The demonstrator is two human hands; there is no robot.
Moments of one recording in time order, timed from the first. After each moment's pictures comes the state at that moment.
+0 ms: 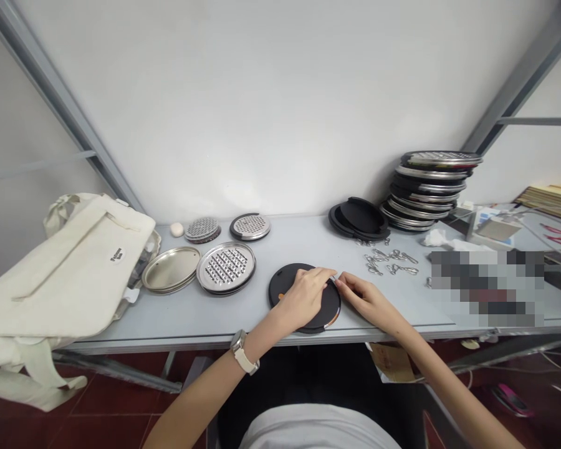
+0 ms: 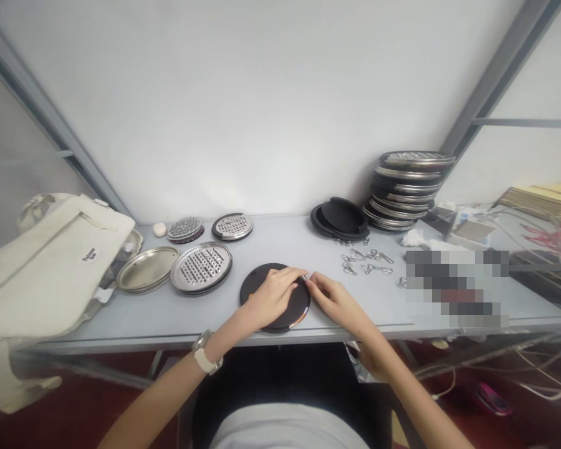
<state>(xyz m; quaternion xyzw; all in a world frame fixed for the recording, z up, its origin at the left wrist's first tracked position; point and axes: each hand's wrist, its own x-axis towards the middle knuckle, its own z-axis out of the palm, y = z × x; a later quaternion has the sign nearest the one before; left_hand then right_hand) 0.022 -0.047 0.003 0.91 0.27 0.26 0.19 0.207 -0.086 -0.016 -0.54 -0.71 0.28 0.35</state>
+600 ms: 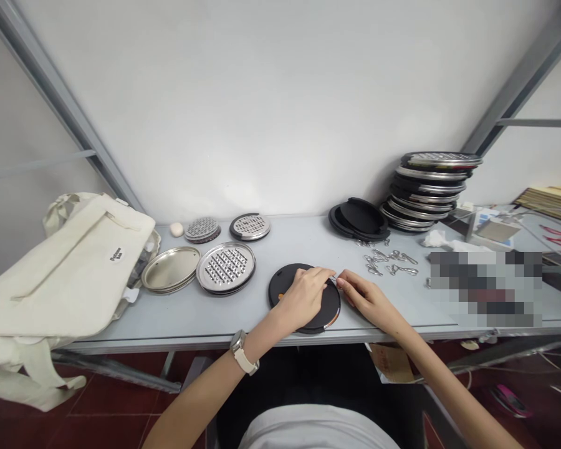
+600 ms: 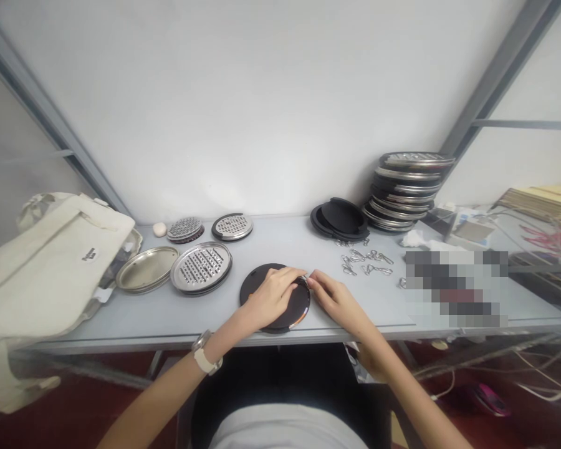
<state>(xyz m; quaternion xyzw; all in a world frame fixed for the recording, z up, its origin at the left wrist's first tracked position) 0.022 -0.049 0.008 0.91 0.28 0.26 0.18 0.207 -0.087 -0.013 -0.53 -0.71 0.27 0.38</state>
